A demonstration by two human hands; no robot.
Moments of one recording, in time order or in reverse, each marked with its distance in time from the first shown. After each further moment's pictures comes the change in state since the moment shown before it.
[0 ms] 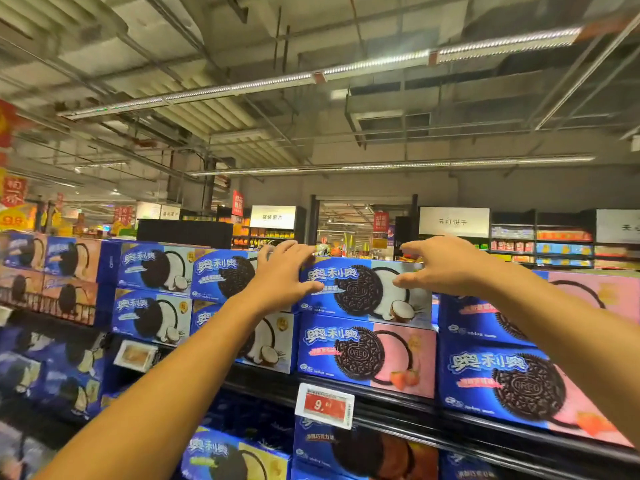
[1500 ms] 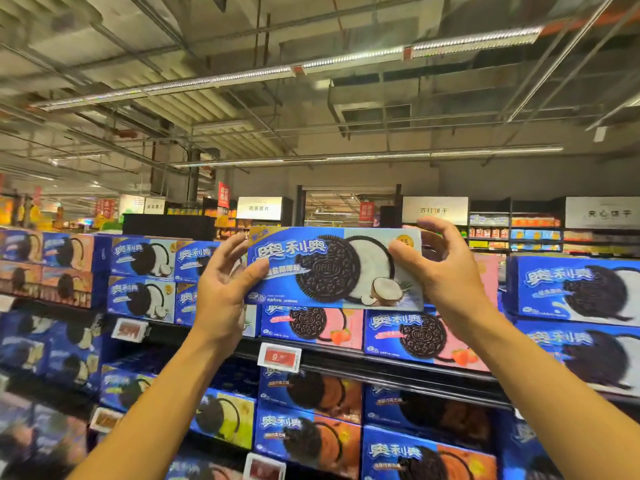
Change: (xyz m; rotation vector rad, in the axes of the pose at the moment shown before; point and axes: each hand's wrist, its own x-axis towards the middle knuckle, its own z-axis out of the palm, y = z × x) left_hand -0.117 0.116 -0.054 -1.469 0.423 -0.185; right_hand -0.156 0.014 -0.016 1.460 0.621 0.000
